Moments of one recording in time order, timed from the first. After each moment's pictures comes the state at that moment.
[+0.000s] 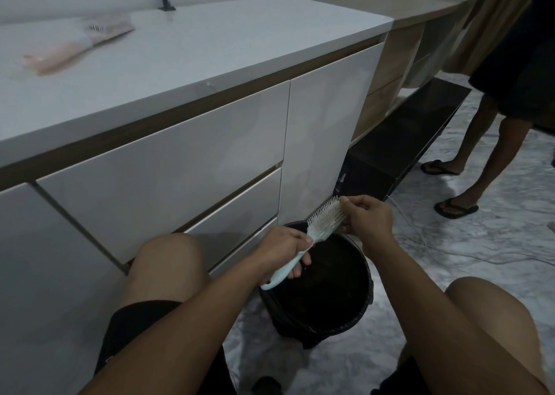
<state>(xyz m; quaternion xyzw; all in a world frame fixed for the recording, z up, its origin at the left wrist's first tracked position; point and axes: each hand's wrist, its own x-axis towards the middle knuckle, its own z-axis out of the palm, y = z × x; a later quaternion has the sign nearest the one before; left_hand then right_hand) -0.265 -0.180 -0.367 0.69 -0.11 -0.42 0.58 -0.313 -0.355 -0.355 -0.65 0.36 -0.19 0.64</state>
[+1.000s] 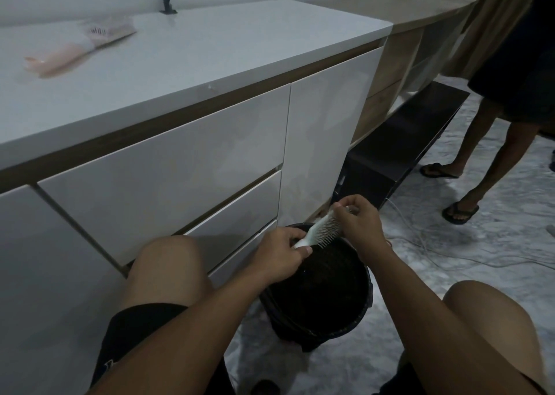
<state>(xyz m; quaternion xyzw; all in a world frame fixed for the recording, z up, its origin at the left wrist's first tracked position) -0.265 -0.179 -0.380 0.83 -0.23 -0.22 0.46 -0.311 -0.350 -0.362 -0.75 0.32 -0.18 0.55</state>
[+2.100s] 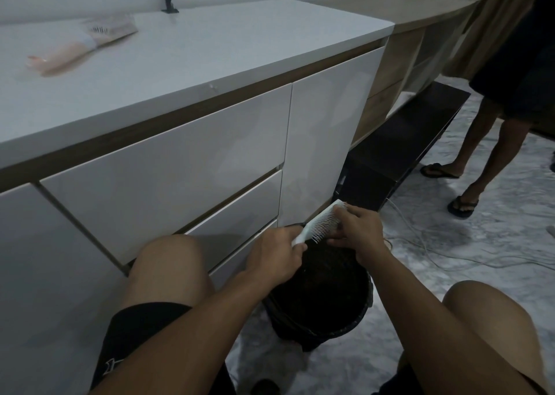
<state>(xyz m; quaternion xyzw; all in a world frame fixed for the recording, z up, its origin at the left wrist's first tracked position) -0.268 -0.174 -0.378 0.89 -0.30 -0.07 0.34 -0.309 -0.349 -0.368 -0.65 0.38 -0.14 0.64</state>
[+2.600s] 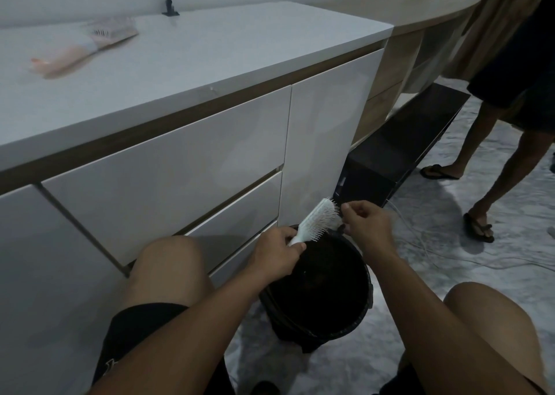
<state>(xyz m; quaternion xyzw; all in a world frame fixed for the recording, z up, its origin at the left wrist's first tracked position) -0.260 -0.181 -0.391 0.84 -0.19 -0.21 0.47 -0.313 -0.362 -0.371 -0.73 0.36 -0.21 0.54</state>
